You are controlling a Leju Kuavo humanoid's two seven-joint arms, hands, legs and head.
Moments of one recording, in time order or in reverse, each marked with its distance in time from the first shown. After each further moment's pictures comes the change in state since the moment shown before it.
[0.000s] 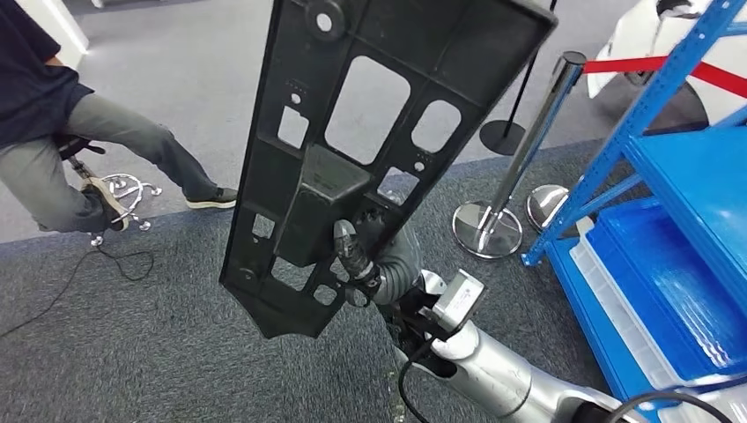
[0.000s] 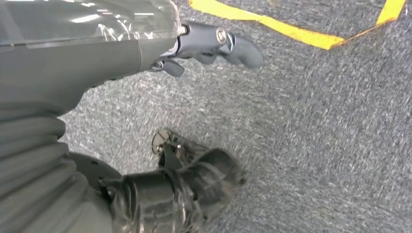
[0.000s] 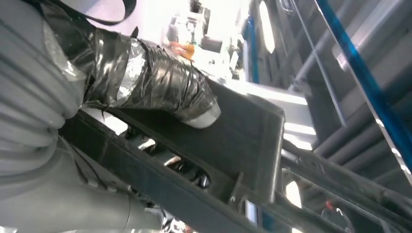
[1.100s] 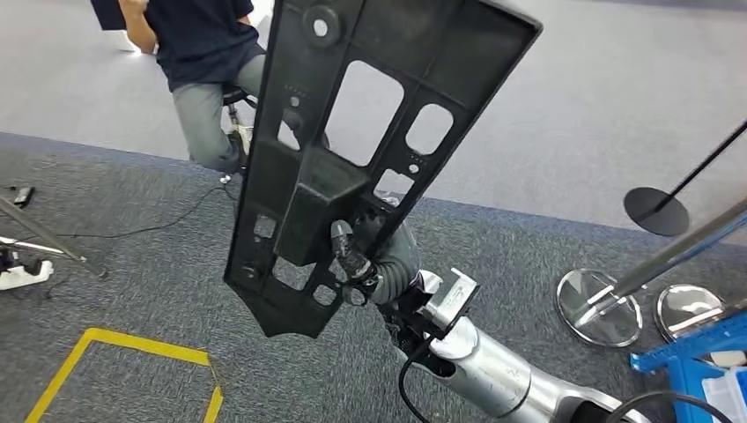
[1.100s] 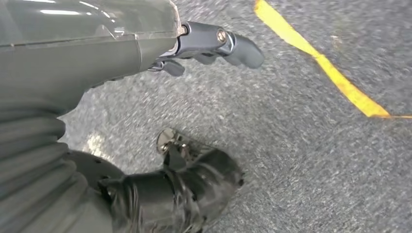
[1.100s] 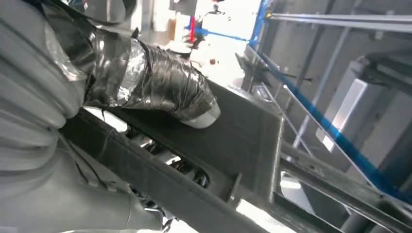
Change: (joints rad) left arm -0.001 0.007 -0.009 0.000 0.006 0.002 0.007; right arm -0.003 0.000 0.000 0.012 0.013 0.004 0.006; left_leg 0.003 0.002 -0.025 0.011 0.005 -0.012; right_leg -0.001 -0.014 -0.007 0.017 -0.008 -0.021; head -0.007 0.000
